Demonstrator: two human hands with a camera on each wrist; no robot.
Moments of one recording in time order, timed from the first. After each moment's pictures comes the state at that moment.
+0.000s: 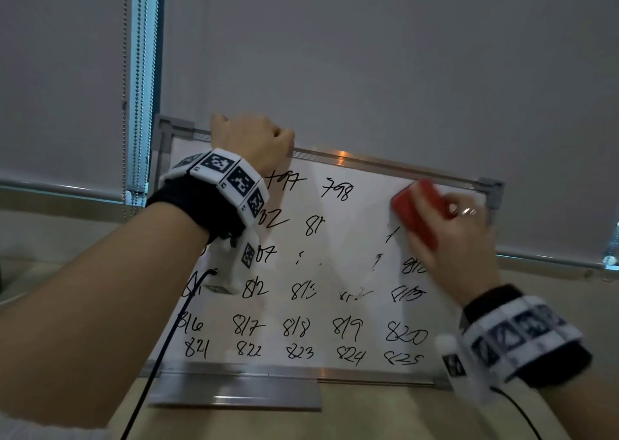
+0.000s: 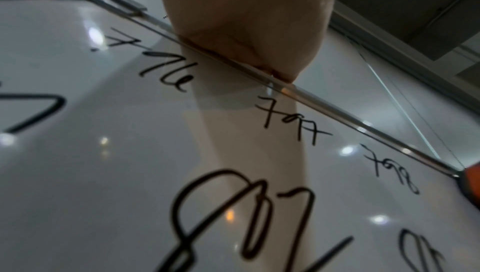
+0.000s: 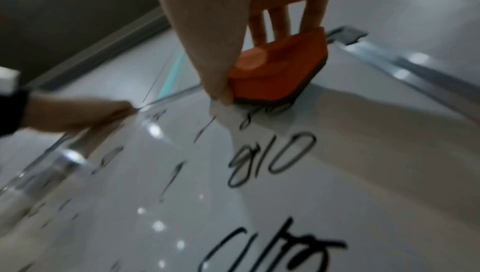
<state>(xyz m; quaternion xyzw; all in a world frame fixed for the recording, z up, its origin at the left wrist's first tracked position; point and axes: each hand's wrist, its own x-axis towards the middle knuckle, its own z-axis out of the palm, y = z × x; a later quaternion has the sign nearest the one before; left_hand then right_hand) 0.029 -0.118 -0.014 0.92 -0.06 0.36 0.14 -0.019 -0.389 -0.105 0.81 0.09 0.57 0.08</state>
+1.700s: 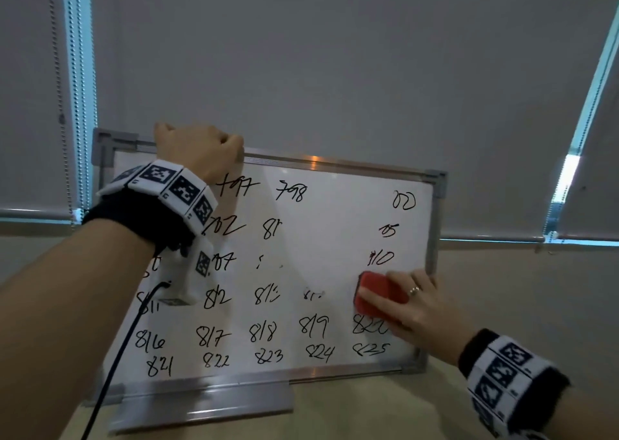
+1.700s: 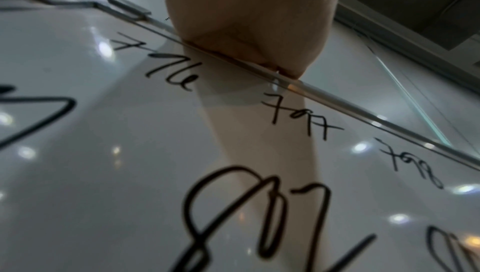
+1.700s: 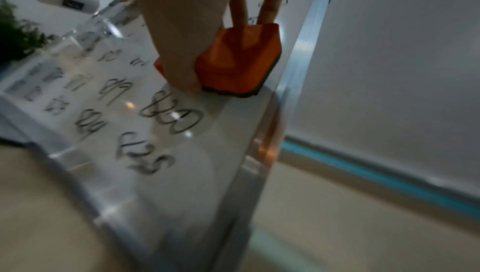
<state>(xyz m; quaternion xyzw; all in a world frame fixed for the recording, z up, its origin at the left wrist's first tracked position) 0.024 -0.119 -0.011 0.93 -0.06 0.34 0.13 -0.040 -0.450 -0.184 0.80 0.28 0.48 0.24</state>
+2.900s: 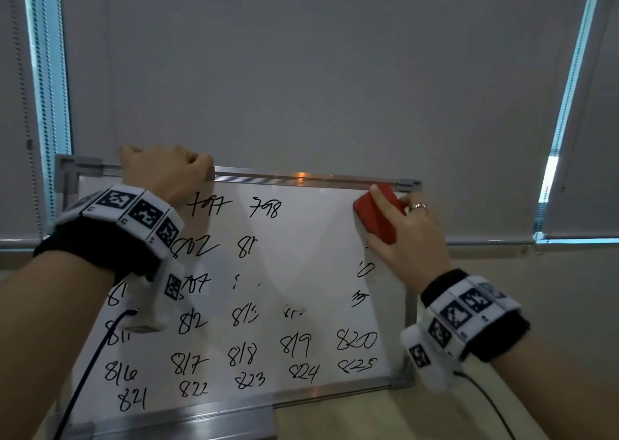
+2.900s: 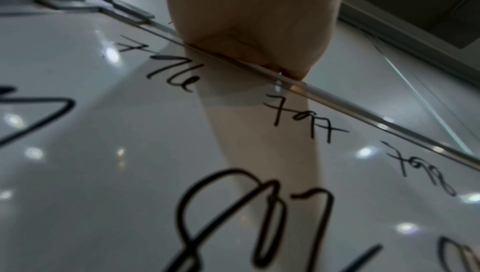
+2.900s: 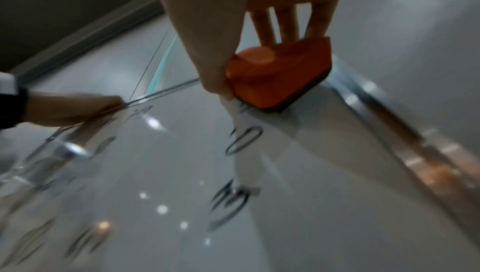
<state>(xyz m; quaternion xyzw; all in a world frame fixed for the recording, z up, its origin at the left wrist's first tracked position) 0.026 -0.122 -0.010 0.93 -0.03 0.33 0.12 -0.021 -0.426 -0.093 0.86 0.03 0.52 -0.02</state>
